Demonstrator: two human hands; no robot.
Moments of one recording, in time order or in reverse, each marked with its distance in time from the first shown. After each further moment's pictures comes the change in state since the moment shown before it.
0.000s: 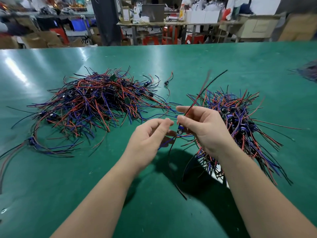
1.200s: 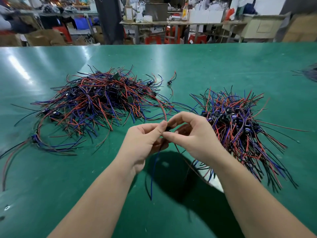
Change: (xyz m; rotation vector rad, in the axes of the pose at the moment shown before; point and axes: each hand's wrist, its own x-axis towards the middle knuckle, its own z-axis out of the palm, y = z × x) left_hand 0.006 0.001 -0.009 -0.340 0.149 -0.336; right_hand -0.010 0.006 0.018 -0.416 -0.129 -0.172
